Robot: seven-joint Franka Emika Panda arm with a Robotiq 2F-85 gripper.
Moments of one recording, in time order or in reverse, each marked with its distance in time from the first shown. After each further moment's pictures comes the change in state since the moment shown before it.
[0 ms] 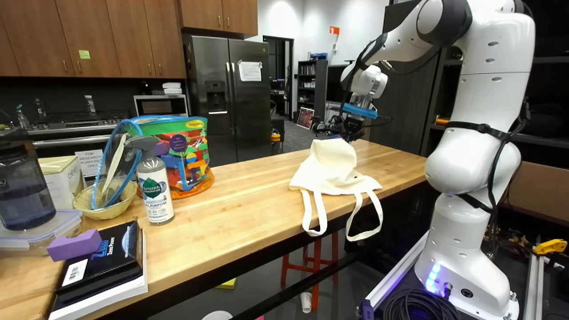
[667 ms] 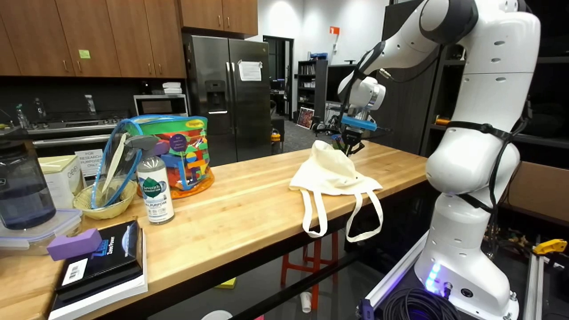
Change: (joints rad) arm 0.023 -0.024 0.032 -0.145 0.000 0.059 0.001
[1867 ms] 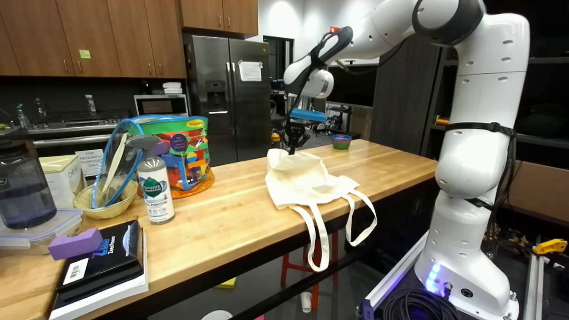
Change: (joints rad) arm 0.253 0.054 0.255 0.205 -0.122 -0.023 0.024
